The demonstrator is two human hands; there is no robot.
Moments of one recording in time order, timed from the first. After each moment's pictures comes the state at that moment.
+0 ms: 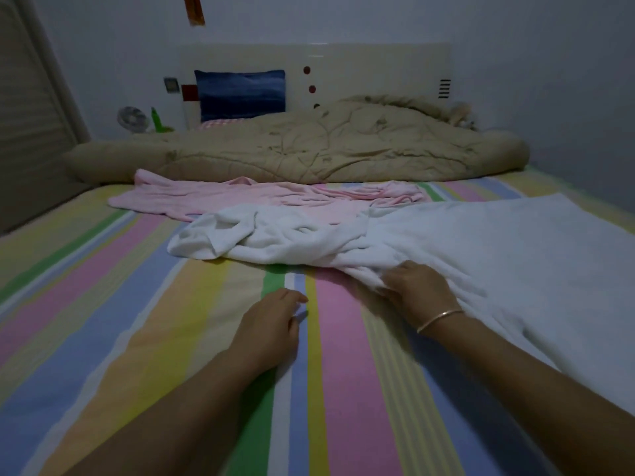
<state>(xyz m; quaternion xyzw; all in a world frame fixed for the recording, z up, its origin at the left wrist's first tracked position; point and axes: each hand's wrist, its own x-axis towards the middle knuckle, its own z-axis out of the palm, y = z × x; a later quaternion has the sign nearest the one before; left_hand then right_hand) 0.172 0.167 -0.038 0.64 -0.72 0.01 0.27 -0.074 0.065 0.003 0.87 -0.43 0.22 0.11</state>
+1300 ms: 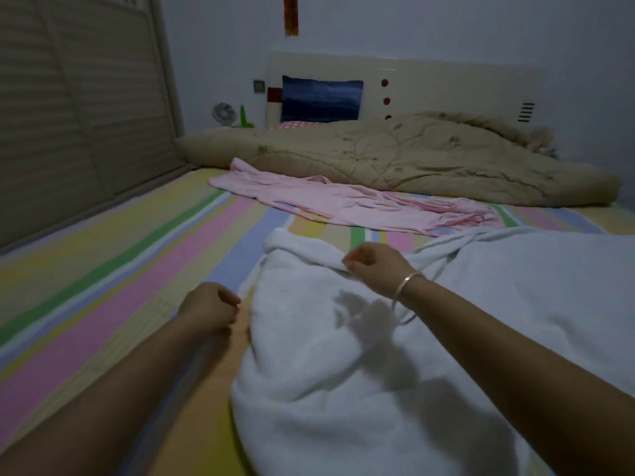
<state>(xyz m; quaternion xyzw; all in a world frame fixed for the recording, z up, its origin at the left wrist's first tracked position) 0.321 0.323 0.011 0.83 -0.30 -0.26 0.39 0.087 0.170 0.070 0.86 -0.41 0.21 -0.24</state>
